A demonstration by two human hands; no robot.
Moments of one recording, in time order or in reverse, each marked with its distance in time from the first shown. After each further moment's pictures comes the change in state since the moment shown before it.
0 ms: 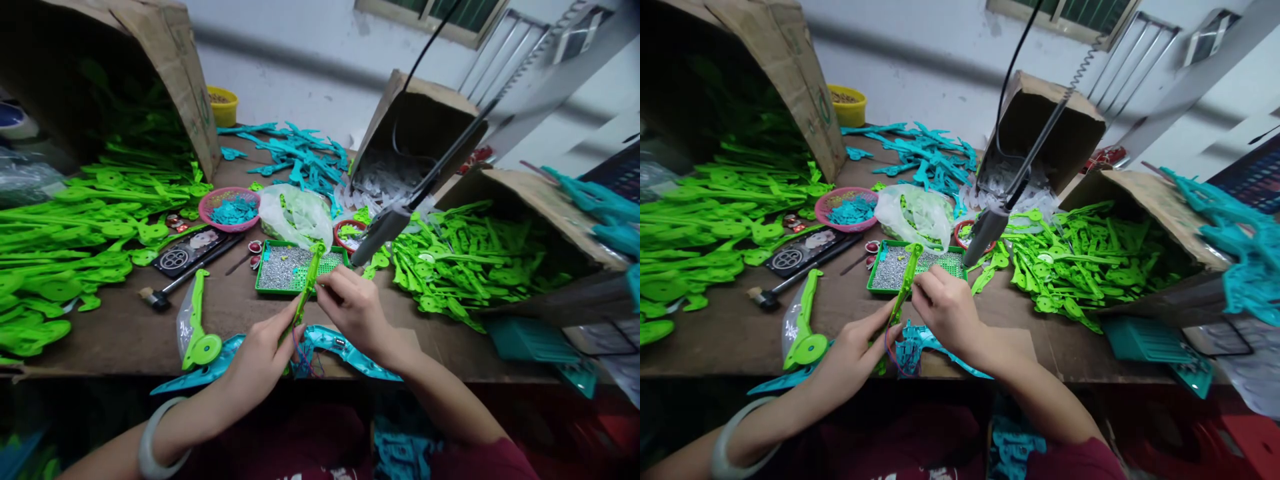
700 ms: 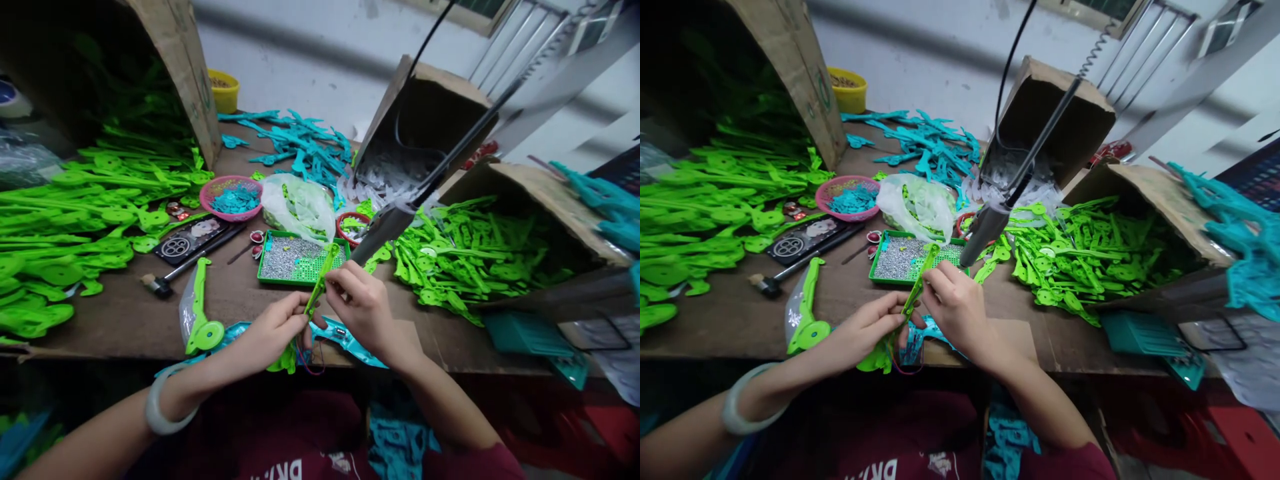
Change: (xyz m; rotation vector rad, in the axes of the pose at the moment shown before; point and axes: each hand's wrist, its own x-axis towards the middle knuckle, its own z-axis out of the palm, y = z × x) left_hand 0.018 0.010 -0.007 -0.443 -0.325 -0.146; right_hand -0.016 -0.001 -0.002 -0.078 0.008 0.001
